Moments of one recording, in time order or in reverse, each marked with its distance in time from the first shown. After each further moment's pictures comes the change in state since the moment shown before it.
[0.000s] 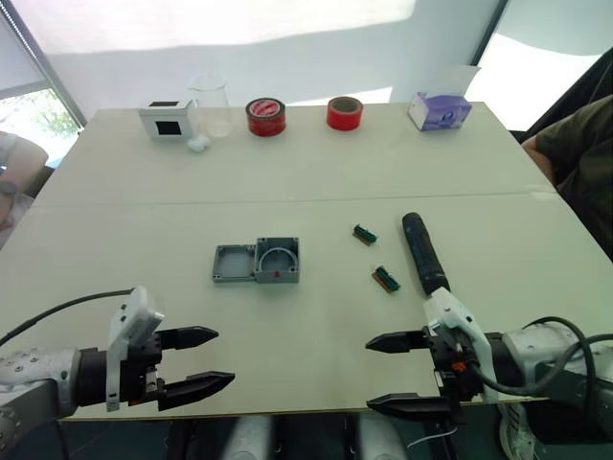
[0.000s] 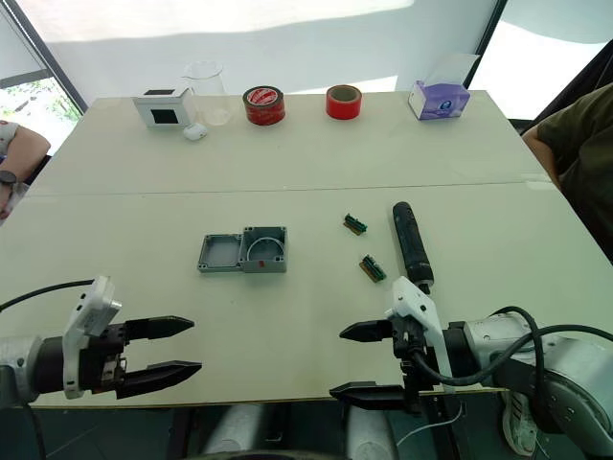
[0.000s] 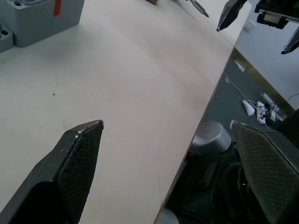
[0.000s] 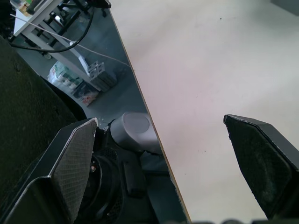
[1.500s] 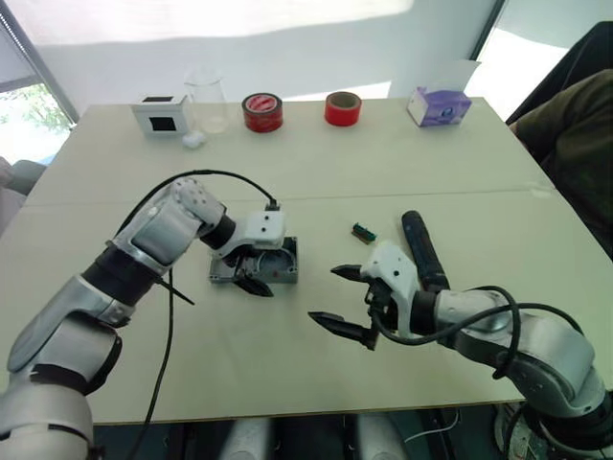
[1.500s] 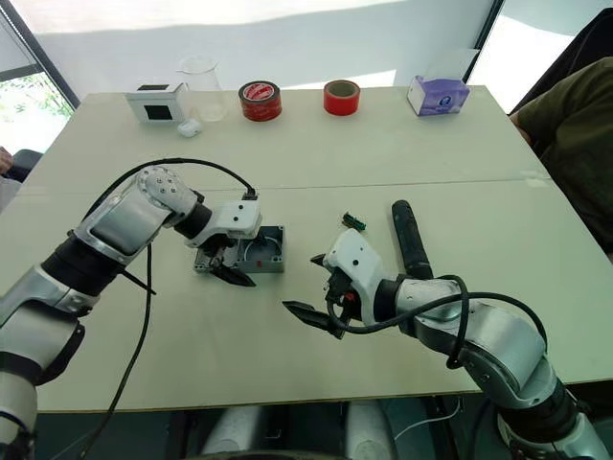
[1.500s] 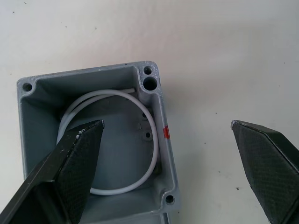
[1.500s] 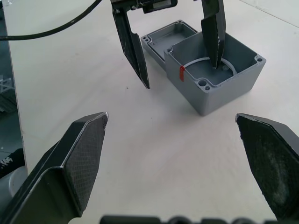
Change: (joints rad) left arm -1.336 -0.218 -1.077 0.872 0.951 -0.452 -0.552; right arm -0.381 0.317 0.264 -0.037 -0.218 0.113 -0.529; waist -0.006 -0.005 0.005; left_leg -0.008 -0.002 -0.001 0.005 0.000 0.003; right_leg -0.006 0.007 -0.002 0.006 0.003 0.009
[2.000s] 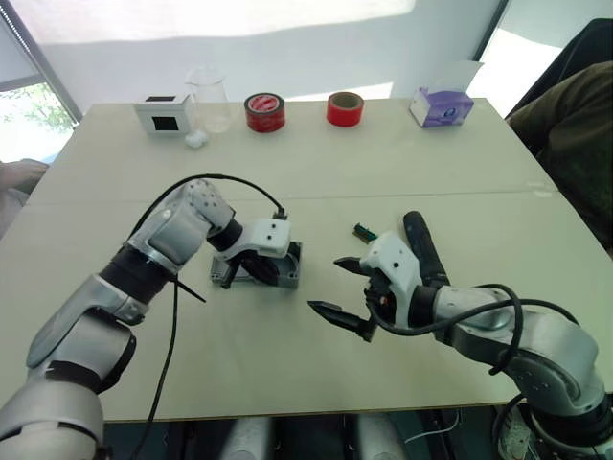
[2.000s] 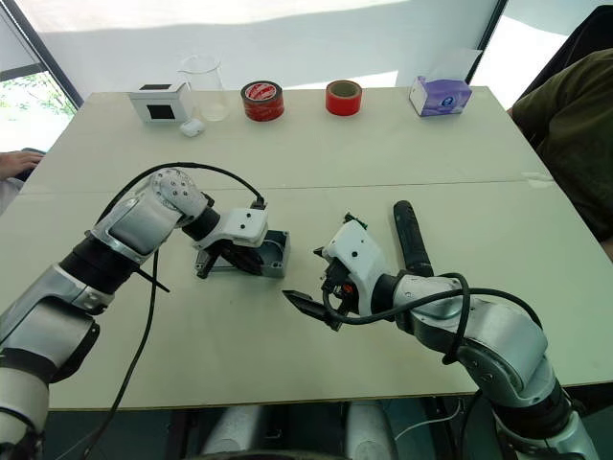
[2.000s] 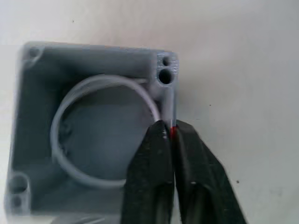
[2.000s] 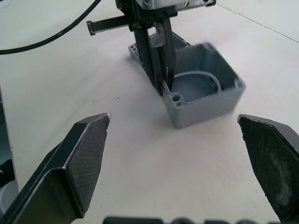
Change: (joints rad) left arm -0.019 -0.044 0.012 0.056 0.076 -0.092 -0.070; right arm -0.009 0.037 -0.028 -0.020 0.024 0.064 -0.074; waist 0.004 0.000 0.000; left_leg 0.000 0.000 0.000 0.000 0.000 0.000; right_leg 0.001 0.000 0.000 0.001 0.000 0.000
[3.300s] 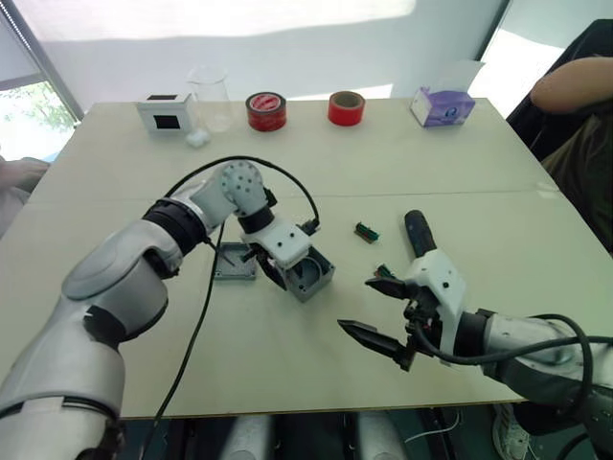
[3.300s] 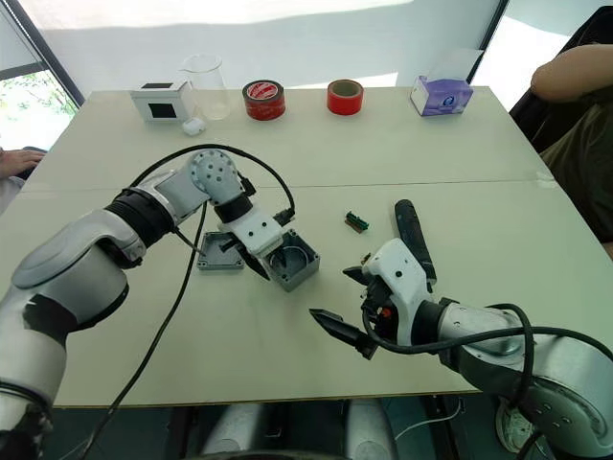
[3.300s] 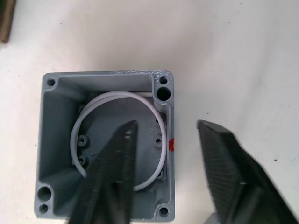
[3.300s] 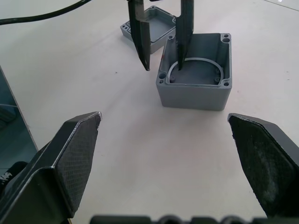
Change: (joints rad) left arm -0.371 -0.090 -0.512 0.566 -0.373 -0.790 -0.059; right arm 0.233 -0.176 -0.257 -0.115 0.346 -0.020 -0.104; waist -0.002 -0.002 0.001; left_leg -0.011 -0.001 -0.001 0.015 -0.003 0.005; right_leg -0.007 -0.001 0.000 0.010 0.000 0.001
